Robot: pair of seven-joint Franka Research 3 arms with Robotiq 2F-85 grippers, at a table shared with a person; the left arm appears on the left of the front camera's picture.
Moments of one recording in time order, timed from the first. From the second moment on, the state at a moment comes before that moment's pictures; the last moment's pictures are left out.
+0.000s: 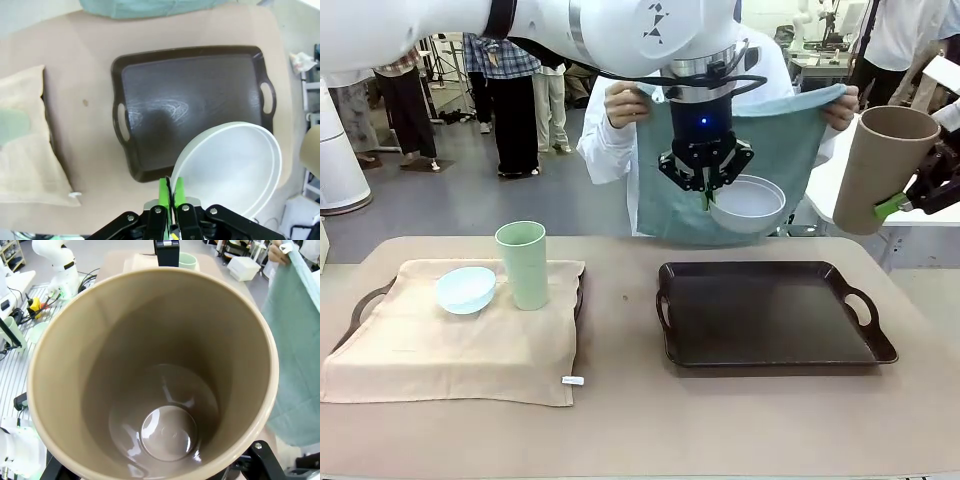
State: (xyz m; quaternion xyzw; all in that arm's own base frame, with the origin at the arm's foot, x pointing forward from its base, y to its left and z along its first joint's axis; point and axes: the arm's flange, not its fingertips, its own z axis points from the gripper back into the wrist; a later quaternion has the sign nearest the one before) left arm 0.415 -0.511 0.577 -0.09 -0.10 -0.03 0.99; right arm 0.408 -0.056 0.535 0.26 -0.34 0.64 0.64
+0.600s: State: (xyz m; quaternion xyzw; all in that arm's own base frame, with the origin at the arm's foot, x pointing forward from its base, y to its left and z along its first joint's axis) left arm 0.415 -0.511 0.577 -0.09 -0.10 -0.03 0.99; right arm 0.409 -0.055 0.535 0.26 -0.34 0.64 0.64
